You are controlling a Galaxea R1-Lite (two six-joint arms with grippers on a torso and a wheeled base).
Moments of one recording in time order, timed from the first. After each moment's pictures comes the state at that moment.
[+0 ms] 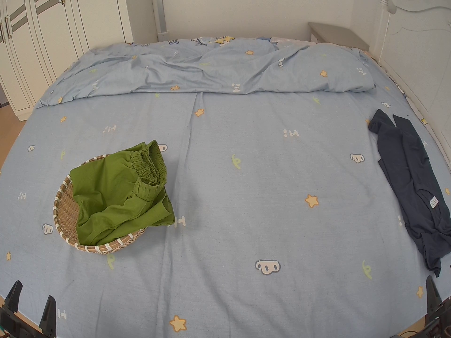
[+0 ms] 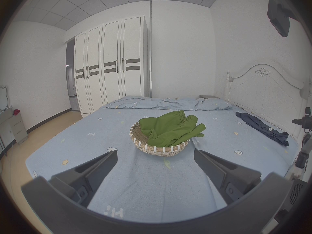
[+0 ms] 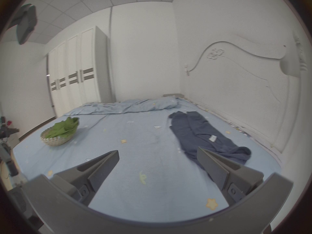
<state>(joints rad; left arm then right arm) 0.00 0.01 -0.02 0.00 0.05 -0.01 0.00 0.02 -0.03 0.04 -0.05 0.01</state>
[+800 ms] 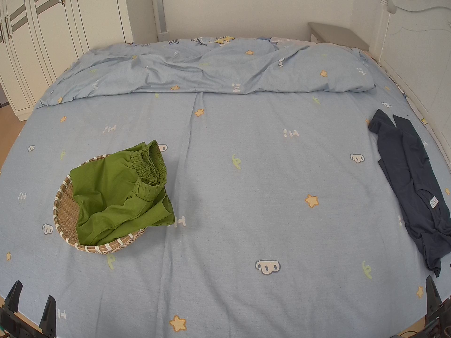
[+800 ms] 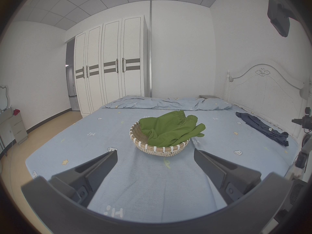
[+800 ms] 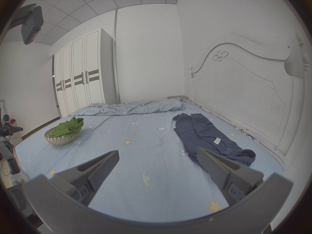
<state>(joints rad) 0.00 0.01 -0.02 0.00 0.05 -0.01 0.00 0.01 -0.02 0.00 -0.01 0.00</state>
